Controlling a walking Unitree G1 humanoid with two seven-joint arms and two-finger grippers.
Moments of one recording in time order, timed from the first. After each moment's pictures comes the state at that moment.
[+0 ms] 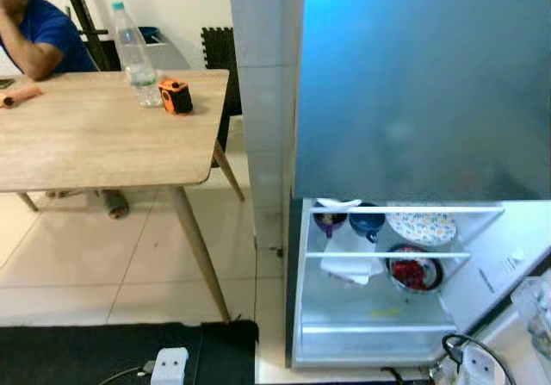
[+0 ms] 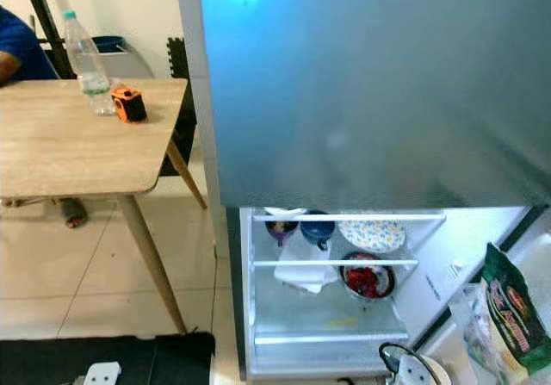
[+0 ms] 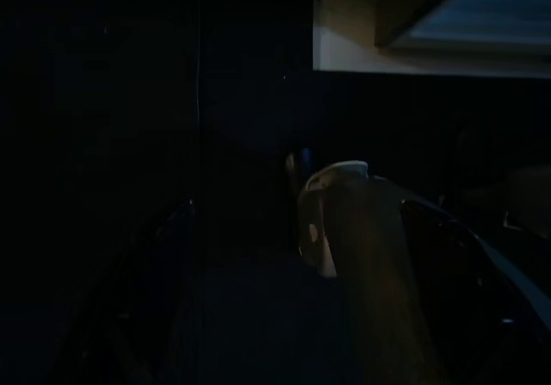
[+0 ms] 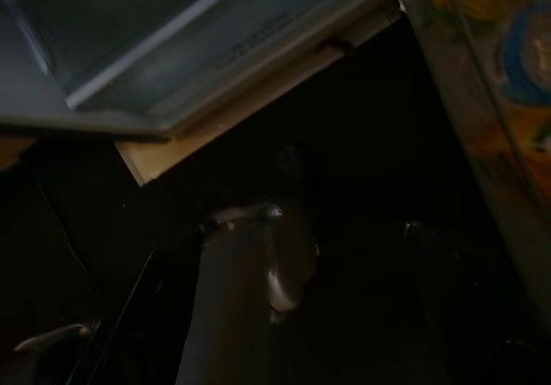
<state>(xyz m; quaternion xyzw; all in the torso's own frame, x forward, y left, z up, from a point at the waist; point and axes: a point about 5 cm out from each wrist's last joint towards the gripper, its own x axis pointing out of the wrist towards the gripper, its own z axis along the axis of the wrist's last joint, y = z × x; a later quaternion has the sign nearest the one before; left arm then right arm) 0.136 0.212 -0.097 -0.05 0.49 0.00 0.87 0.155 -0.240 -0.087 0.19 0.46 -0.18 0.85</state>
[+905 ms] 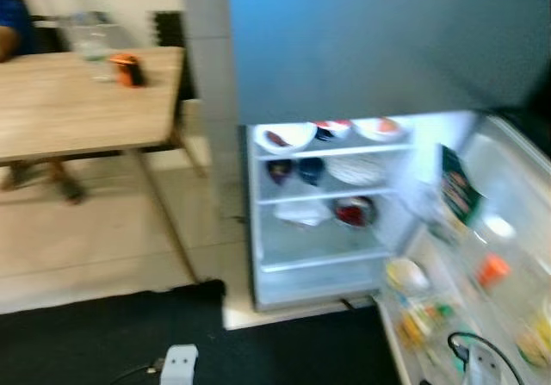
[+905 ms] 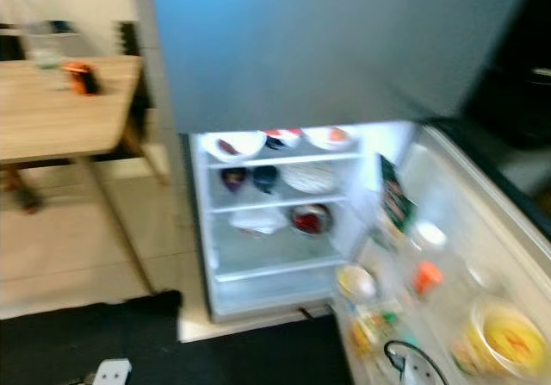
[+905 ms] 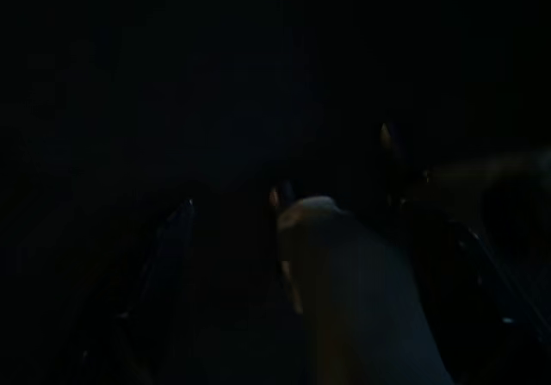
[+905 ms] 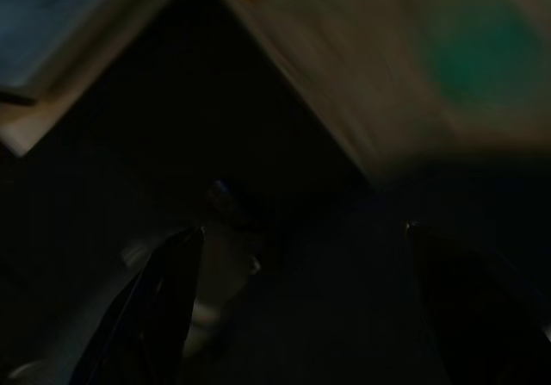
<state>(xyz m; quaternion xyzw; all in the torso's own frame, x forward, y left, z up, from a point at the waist) 0.136 0.205 -0.099 -0.05 0.50 -0.01 0.87 0.149 -0.244 -0.088 0.18 0.47 -0.18 0.85</state>
